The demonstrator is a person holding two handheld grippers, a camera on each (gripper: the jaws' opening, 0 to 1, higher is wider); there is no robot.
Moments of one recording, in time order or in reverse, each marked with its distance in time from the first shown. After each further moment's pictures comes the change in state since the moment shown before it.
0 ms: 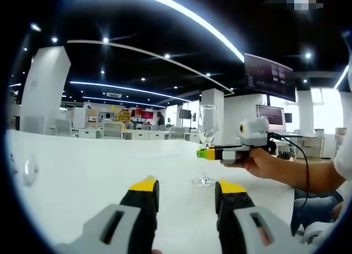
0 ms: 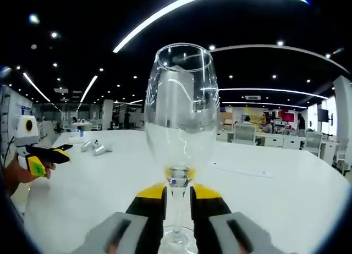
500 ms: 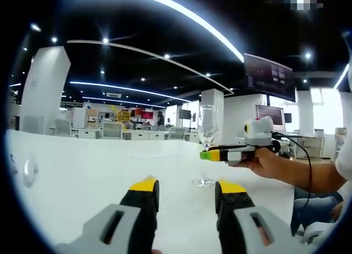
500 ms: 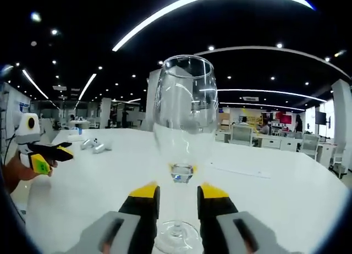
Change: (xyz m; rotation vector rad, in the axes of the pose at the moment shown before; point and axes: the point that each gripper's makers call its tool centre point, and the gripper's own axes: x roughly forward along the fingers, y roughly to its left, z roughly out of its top) left arm 0.001 -0.001 0.001 0.002 -0.003 -0.004; right arm -0.017 0.005 0.003 -0.037 -0.003 -0.020
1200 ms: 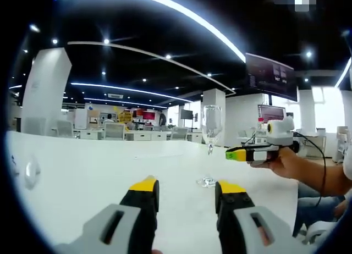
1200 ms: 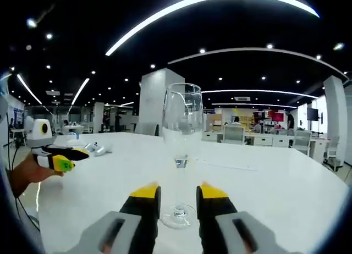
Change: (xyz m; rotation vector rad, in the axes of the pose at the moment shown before) left arm 0.002 0.009 0.000 0.009 0.003 0.020; right arm -0.059 0.002 -0.003 0.031 -0.012 -0.068
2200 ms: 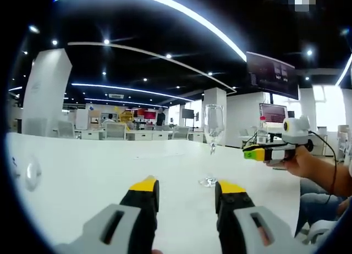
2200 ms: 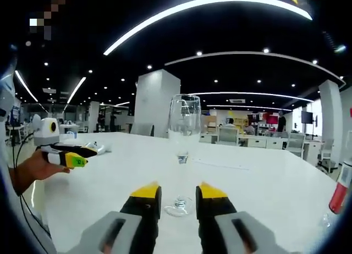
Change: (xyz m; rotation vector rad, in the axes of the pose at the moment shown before) left arm 0.002 0.001 0.000 0.008 0.001 0.009; right arm -0.033 0.008 0.002 -0.008 -0.012 -0.042
